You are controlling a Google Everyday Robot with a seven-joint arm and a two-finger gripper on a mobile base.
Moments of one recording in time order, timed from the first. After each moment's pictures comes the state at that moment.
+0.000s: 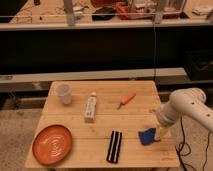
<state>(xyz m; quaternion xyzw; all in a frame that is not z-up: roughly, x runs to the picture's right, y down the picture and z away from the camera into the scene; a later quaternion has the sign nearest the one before) 0.252 0.205 0.742 -0.30 -0.12 0.04 0.95</state>
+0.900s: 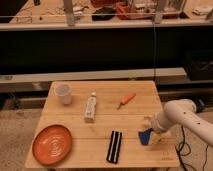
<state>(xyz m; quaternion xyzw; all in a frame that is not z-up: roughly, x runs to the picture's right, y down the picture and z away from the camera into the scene) 0.236 0.245 0.785 -0.31 -0.14 0.05 0.94</state>
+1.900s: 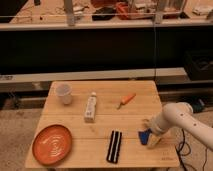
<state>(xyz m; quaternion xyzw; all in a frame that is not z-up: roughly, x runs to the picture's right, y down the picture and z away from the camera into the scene) 0.236 0.263 0.807 -0.32 -0.15 0.05 0.94</state>
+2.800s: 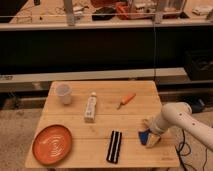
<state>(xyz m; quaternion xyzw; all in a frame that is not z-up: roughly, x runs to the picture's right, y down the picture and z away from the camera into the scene) 0.232 0.263 0.811 -0.32 -0.15 0.05 0.93</state>
